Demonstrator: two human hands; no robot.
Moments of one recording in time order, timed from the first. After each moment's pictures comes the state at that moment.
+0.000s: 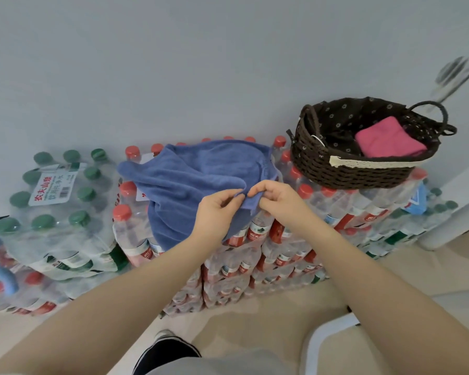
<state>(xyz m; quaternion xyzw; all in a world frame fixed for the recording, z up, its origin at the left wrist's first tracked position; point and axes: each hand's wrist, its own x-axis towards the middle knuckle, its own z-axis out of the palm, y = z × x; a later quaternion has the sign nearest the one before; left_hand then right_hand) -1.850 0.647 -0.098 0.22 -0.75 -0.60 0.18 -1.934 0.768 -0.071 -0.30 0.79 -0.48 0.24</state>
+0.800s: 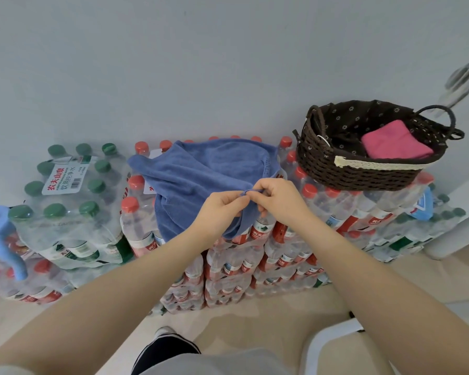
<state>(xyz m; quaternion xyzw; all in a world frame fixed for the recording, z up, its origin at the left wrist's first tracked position) -1.833 0.646 -0.086 0.18 -0.73 -0.65 0.07 -1.930 0.757 -0.070 -0.35 0.85 -0.36 0.14</state>
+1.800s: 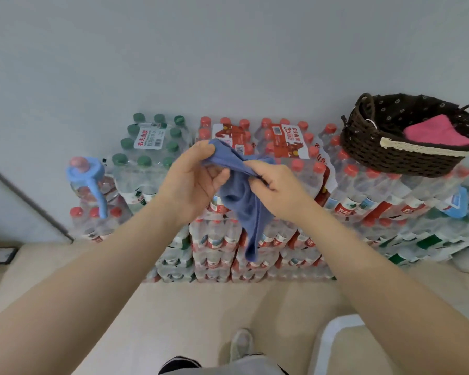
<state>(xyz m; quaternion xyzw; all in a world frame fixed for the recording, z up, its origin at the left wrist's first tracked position) -1.658 0.604 -0.005 0.14 -0.39 -0.89 0.21 -1.765 0.728 -0.017 -0.54 0.72 -0.41 0.14</state>
